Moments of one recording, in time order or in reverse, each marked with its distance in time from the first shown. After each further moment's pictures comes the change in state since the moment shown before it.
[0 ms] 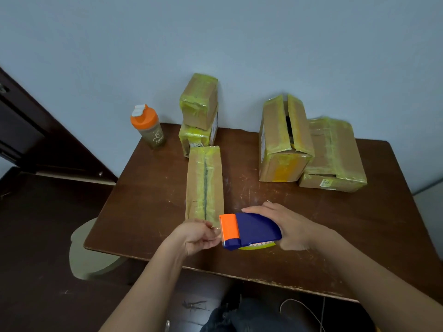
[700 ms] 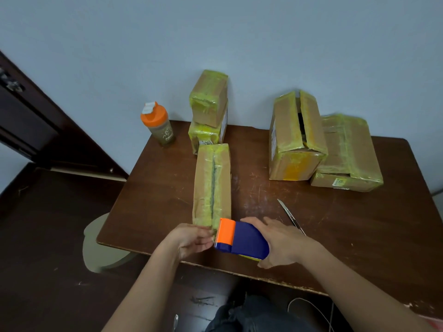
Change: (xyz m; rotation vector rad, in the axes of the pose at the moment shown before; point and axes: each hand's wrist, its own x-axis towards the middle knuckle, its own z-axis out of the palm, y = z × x) left_hand -0.006 -0.002 -0.037 0.040 0.067 -0.005; right_hand 0.020 -0.026 0.038 -0.121 -0.119 0.169
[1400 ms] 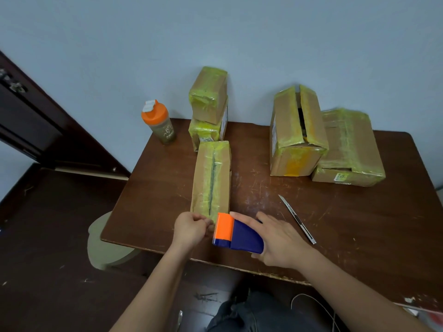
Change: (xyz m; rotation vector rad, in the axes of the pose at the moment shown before) left_hand -0.015 -0.005 0.015 0.423 0.392 0.410; right_hand -0.009 -0.015 0.017 -0.061 0.285 -0.128
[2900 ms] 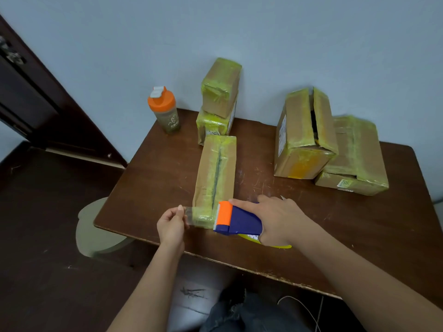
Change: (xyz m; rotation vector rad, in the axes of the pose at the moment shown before) left_hand 0.039 -0.057 -0.003 -0.686 0.277 -0.126; right_hand 0.031 -0.020 -0.050 -0.309 -0.091 0.007
